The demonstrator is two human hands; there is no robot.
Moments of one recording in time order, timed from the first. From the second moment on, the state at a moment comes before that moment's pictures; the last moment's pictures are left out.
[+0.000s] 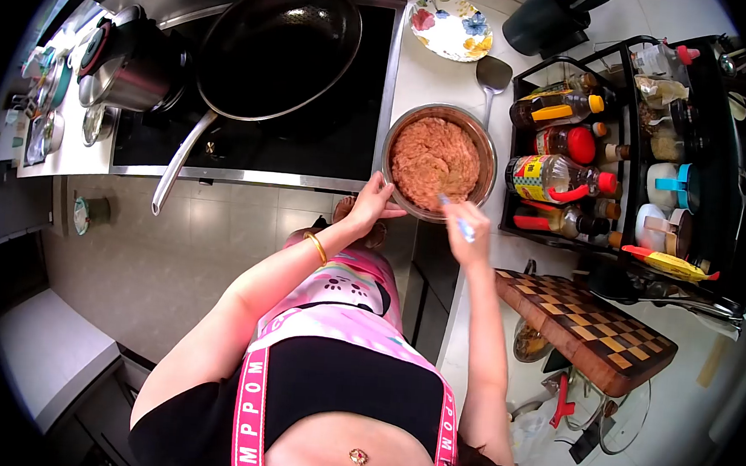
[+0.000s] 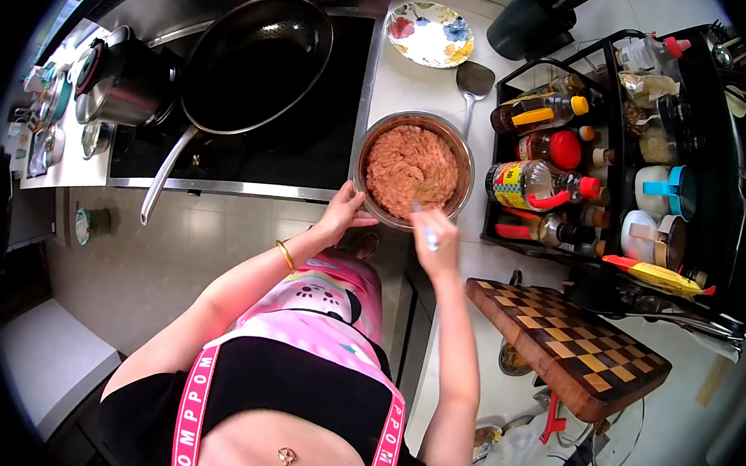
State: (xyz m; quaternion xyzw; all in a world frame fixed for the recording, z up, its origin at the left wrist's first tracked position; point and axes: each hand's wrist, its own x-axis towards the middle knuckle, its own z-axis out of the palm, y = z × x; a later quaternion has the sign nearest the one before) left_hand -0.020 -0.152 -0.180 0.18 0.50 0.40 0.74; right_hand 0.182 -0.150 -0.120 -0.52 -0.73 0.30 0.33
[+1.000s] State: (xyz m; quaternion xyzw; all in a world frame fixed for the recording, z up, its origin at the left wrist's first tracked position) left_hand -0.032 -0.154 -0.184 0.19 0.51 0.38 0.75; right_hand 0.157 -0.153 -0.111 -0.54 -0.69 0.35 0.32
